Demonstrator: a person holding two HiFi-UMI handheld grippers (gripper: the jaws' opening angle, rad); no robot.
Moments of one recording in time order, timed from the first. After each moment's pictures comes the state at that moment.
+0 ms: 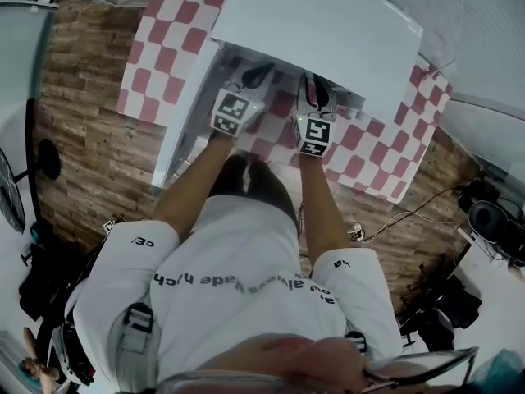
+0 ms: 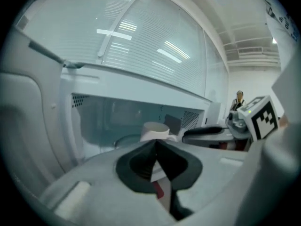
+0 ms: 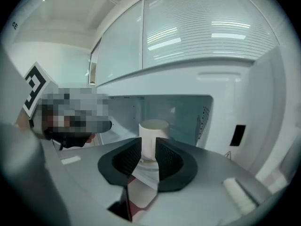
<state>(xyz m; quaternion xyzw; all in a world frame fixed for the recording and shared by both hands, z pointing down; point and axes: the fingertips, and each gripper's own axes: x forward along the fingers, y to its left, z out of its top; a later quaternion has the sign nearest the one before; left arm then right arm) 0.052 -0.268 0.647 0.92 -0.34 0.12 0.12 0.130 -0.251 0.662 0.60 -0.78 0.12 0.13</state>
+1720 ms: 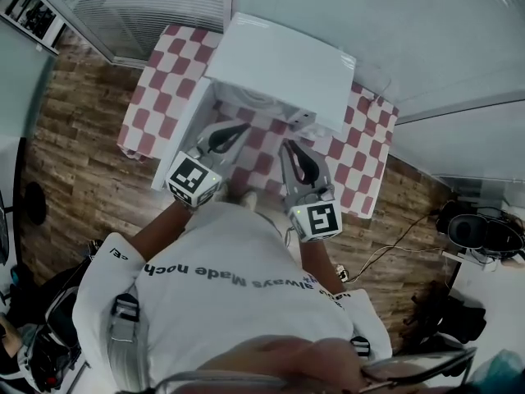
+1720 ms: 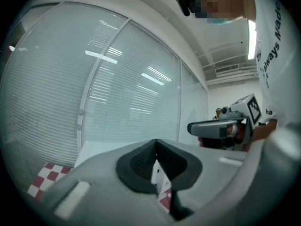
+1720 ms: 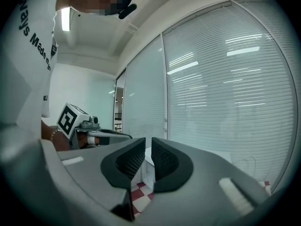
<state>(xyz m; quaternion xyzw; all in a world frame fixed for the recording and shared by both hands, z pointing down) 0.031 -0.111 0.380 0.96 -0.26 0.02 0.06 0.095 -0.070 0.359 0.50 -0.86 0.03 0.05</state>
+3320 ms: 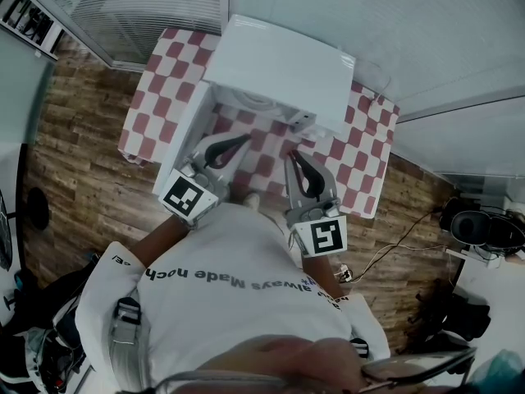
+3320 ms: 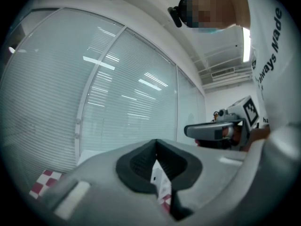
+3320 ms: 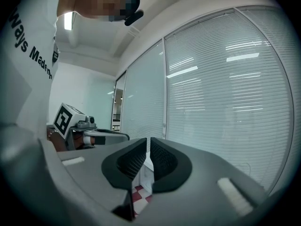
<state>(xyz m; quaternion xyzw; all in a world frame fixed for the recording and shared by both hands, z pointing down) 0.028 -0.090 0.350 0.97 -0.26 0.00 0.05 0.095 -0.058 0.324 0.52 -0.85 0.01 0.03</state>
